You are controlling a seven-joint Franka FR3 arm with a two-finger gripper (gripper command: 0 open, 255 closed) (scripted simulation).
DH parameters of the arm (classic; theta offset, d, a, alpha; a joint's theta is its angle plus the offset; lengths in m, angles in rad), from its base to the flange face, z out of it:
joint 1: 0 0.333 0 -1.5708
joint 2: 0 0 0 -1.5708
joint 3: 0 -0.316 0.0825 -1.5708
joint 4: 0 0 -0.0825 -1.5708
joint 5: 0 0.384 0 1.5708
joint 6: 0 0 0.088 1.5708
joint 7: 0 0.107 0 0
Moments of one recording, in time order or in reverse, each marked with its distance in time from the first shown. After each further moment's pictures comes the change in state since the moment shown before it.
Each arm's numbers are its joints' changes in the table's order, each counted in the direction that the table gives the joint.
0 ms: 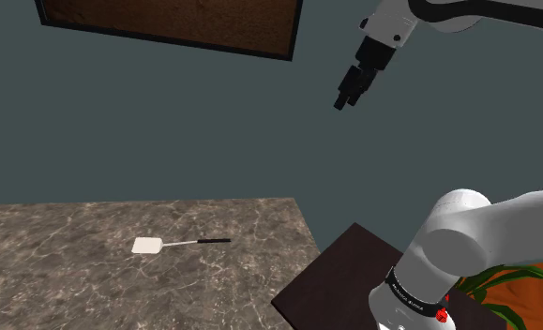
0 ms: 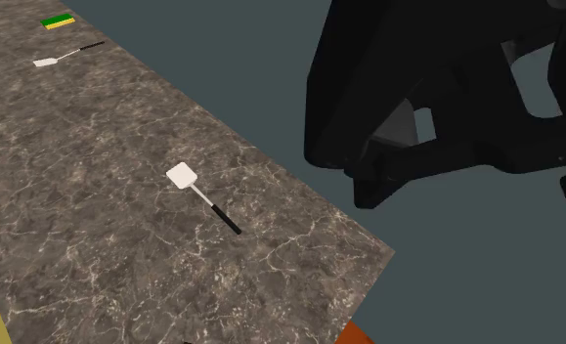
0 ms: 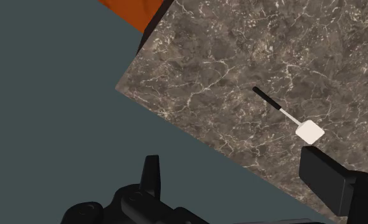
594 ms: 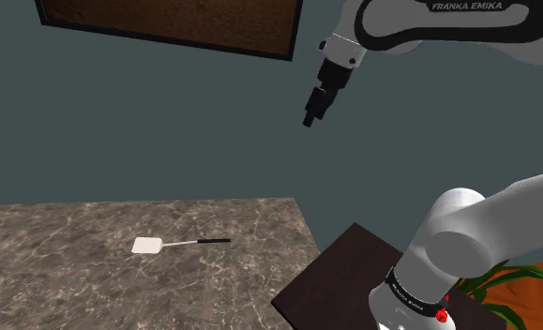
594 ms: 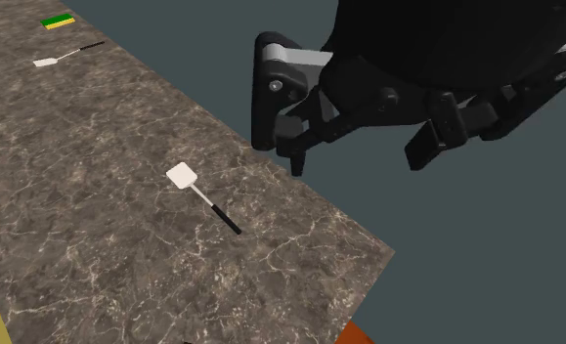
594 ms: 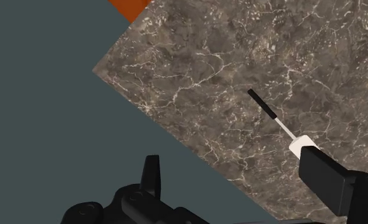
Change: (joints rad) arm 0.060 0.187 -0.034 -0.027 0.012 0.173 -0.053
